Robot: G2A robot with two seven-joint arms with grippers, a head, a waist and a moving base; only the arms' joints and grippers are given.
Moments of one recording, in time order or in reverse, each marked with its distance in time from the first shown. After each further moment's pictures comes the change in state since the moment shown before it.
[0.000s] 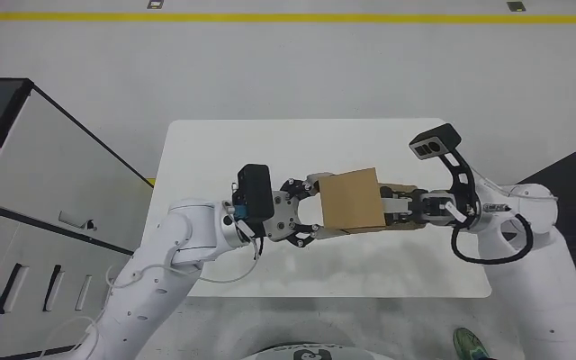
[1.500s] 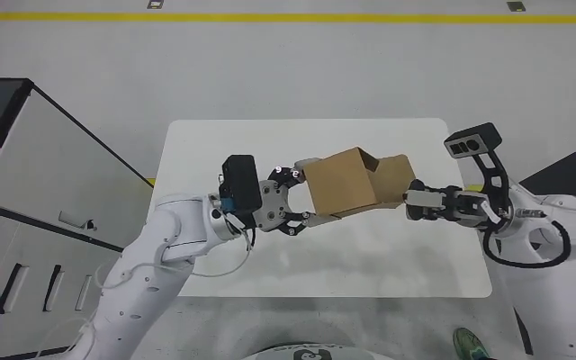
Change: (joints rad) left arm -0.002 0.002 -0.052 -0.020 0.019 0.013 0.004; right arm -0.094 -0.002 0.150 -0.008 0.057 -0.010 -0.004
